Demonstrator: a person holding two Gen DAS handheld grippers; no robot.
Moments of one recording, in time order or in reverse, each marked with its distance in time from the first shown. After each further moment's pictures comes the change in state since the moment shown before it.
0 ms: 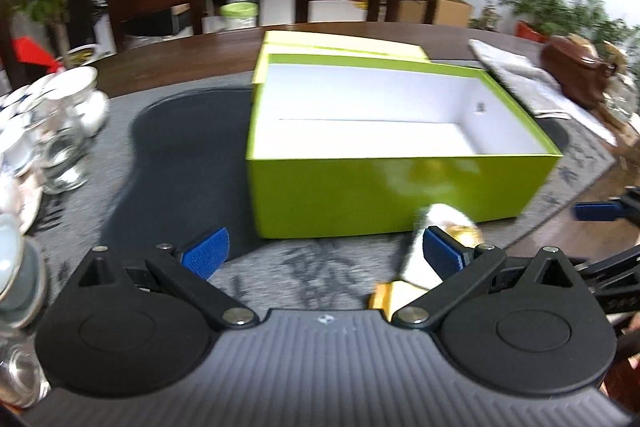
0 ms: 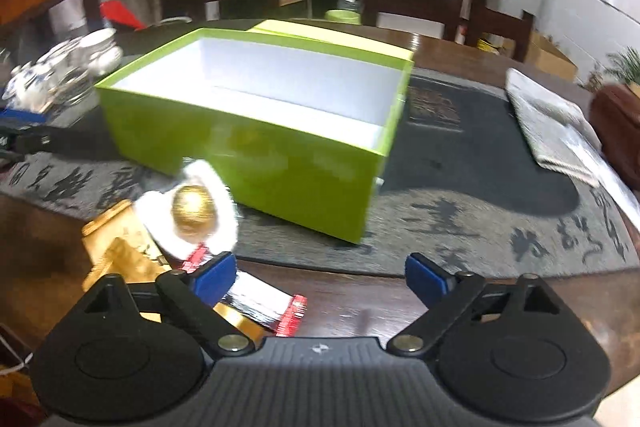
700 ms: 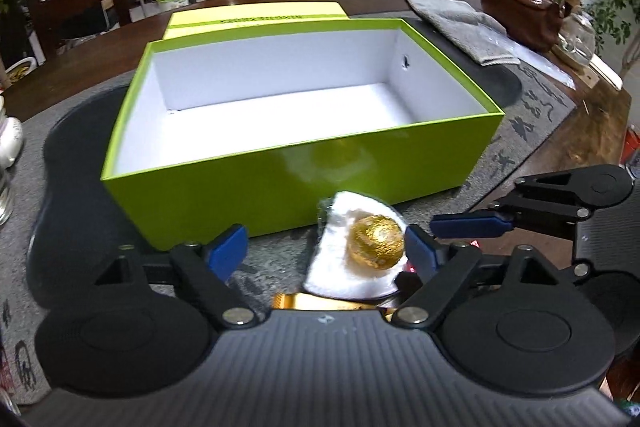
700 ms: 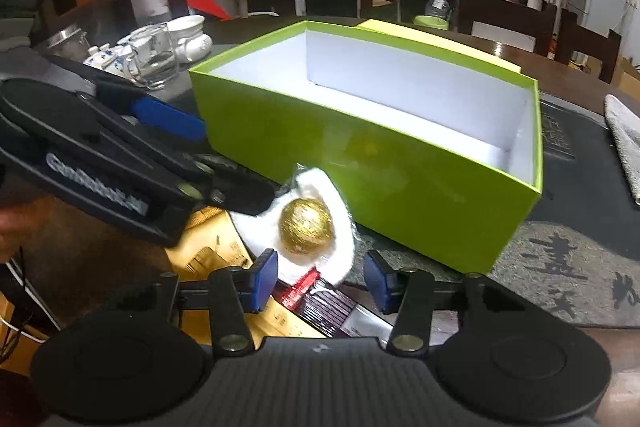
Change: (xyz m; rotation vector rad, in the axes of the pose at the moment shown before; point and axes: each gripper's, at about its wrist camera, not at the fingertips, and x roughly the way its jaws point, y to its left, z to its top) left arm 0.049 -0.062 0.012 0.132 0.125 -0.118; right arm 0.024 0.037 0.012 -0.090 -0.012 0.250
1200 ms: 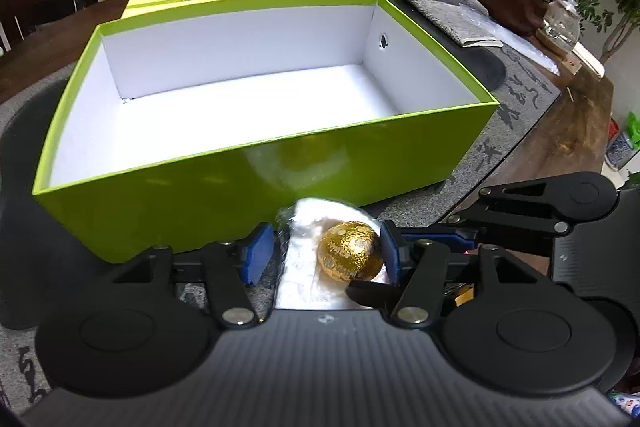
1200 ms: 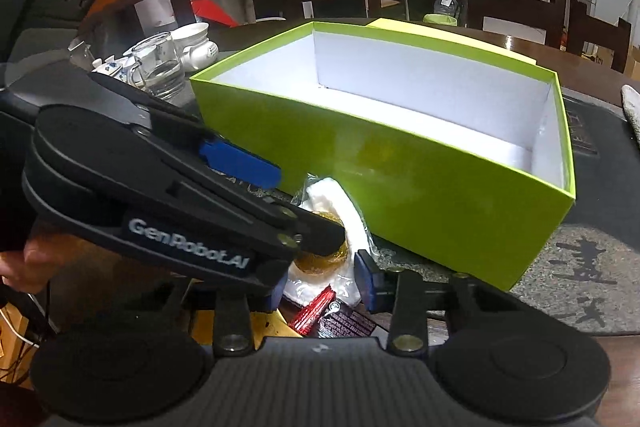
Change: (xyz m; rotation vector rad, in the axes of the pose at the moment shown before) left arm 0.034 -0.003 0.011 0.005 0.060 -0.099; right arm 0.016 -0.007 0.004 0.042 -0.010 0.047
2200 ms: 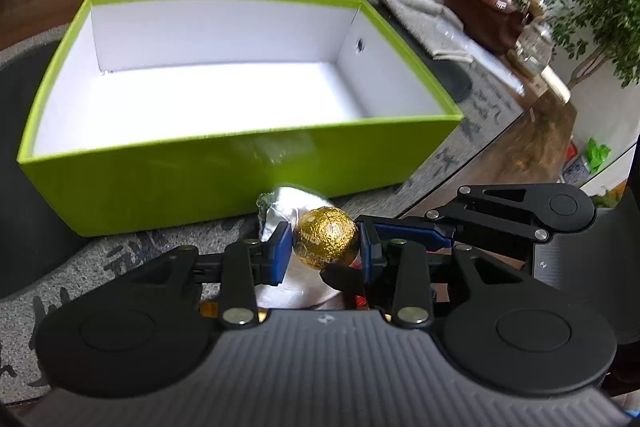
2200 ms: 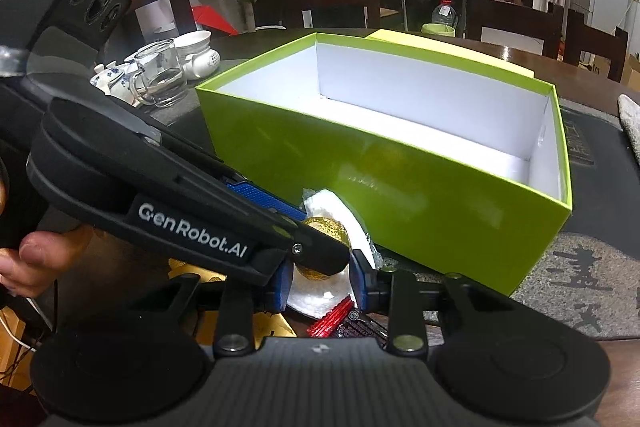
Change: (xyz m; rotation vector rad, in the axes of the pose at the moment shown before) left arm -0.019 0.011 0.003 -0.103 0.015 -0.149; right arm -0.009 0.009 0.003 -0.023 -0.028 -0.019
